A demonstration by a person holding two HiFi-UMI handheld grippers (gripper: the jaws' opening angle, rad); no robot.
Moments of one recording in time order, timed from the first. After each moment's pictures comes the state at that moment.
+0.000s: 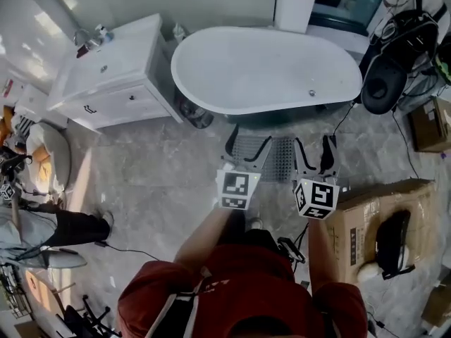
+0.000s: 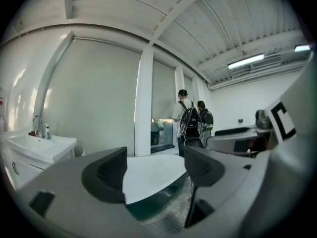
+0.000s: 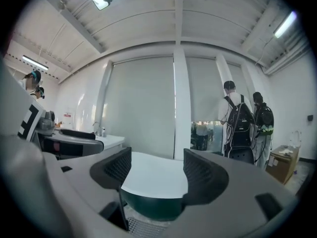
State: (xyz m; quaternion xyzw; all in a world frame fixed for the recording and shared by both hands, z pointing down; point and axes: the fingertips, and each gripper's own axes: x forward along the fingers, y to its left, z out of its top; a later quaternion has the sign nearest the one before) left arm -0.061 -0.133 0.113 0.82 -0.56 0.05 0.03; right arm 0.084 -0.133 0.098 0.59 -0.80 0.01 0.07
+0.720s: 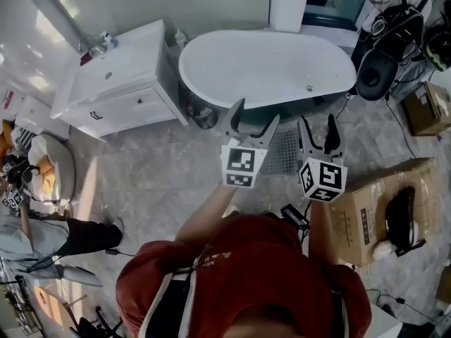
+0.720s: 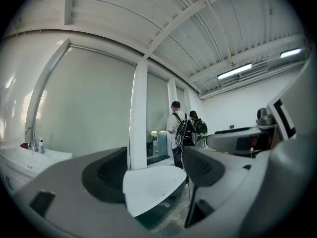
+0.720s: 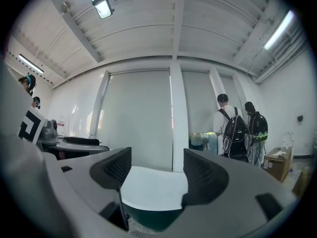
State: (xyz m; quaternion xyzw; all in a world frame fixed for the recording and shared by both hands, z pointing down) left arm -0.117 -0.105 0.026 0.85 -0.53 0.01 -0.02; right arm 0.017 -0.086 0.008 0.62 -0.78 -0.02 0.01
